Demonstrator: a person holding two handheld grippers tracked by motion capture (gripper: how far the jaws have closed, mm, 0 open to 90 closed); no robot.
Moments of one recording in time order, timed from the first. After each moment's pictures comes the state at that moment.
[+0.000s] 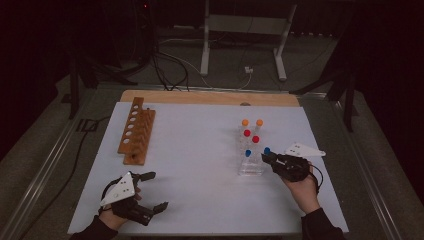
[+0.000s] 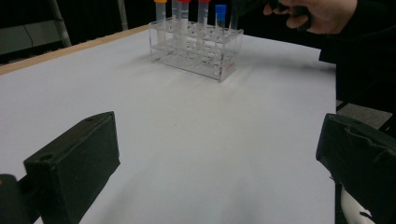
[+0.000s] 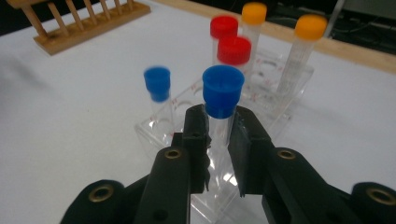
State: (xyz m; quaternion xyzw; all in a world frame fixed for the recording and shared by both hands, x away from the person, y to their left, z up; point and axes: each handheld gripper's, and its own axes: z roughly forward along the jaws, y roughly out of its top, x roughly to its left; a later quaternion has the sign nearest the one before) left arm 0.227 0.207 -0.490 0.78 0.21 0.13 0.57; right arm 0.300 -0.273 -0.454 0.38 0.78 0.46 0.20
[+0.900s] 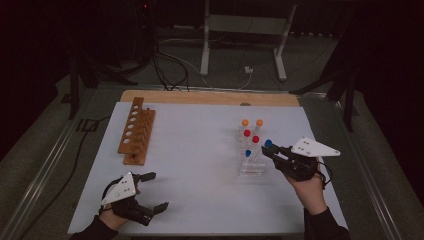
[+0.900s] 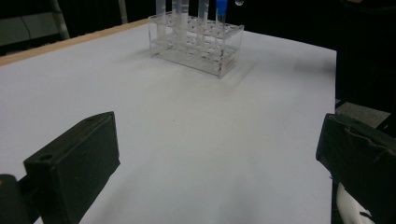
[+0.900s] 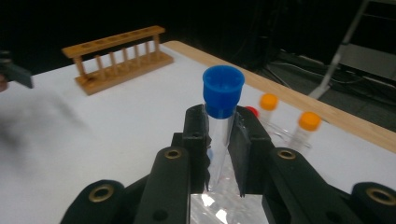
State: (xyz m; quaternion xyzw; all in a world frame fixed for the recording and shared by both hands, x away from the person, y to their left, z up) left arm 0.226 0.205 -0.489 0.79 0.22 0.13 0.56; right arm 0.274 -0.258 -0.393 0.32 0.77 0.51 0.23
